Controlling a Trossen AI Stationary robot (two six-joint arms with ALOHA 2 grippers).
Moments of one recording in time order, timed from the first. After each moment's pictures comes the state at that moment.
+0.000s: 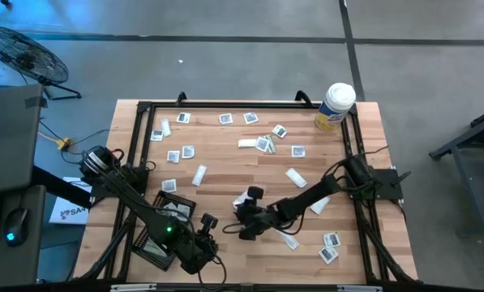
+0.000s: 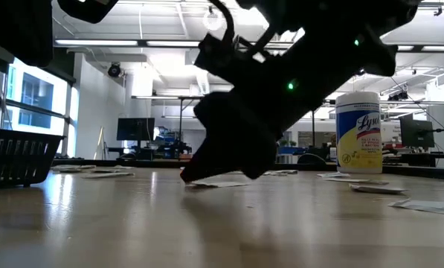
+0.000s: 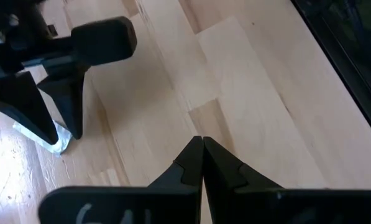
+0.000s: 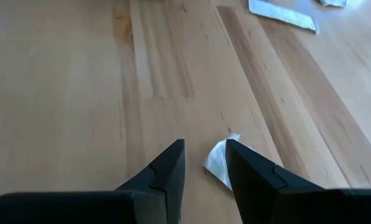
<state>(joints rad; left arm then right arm) -0.73 1.75 1.27 -0.58 -0.35 -0.19 0.38 2.13 1.19 0.16 0.57 0.28</state>
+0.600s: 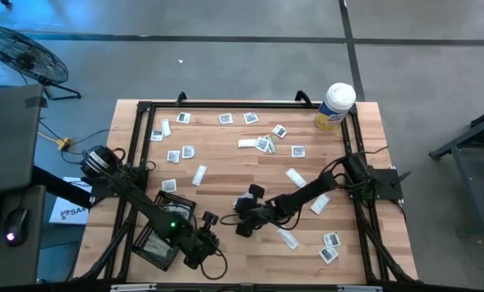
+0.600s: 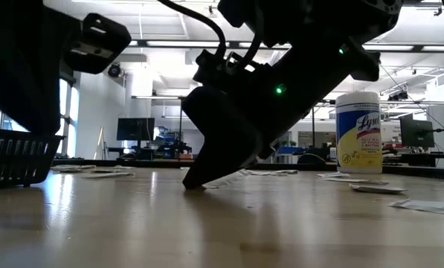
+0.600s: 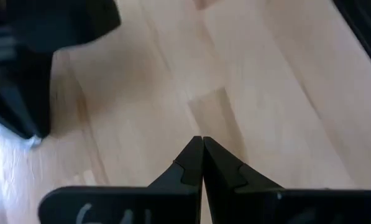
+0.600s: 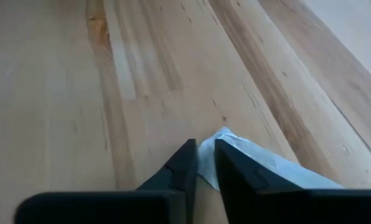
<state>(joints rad) -0.70 1.75 1.09 -0.33 -0.30 -0.19 0.33 2.14 1.20 0.08 0.50 0.45</state>
